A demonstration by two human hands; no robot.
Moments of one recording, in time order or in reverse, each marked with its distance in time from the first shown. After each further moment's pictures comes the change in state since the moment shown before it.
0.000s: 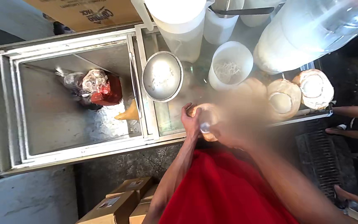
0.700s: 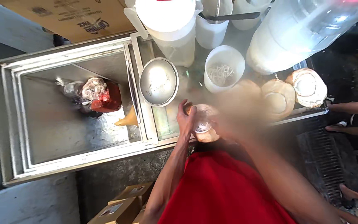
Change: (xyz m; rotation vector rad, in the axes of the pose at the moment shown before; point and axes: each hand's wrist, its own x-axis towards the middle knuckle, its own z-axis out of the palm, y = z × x) left_hand 0.025 0.016 -0.012 0.221 -0.209 0.037; right_hand 0.016 0.017 -0.013 0.179 0.074 0.034
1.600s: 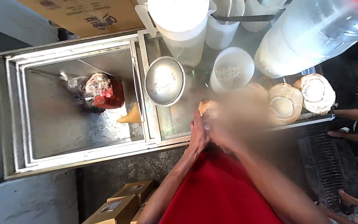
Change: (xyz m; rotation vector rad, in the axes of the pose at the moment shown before) left_hand -0.053 -0.005 0.007 0.540 -0.234 0.167; right_hand 0.012 -0.027 0.027 -0.009 0.095 0.048
